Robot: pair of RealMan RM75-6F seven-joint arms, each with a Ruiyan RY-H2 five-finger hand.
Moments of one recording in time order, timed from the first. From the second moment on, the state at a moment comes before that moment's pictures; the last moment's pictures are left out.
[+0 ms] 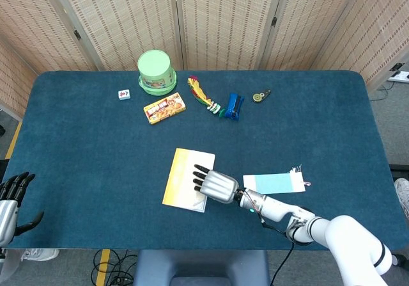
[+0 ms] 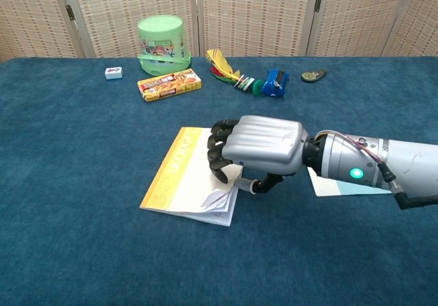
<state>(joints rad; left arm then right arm) -0.06 -1.11 -0.04 -1.57 1.49 1.50 0.04 0.93 -1.81 -0.11 -0.84 -1.85 1.07 0.05</state>
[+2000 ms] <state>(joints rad) -0.06 -1.10 -0.03 -1.59 1.52 1.53 0.03 0.89 -1.48 -0.11 -1.18 -1.97 1.30 -0.08</state>
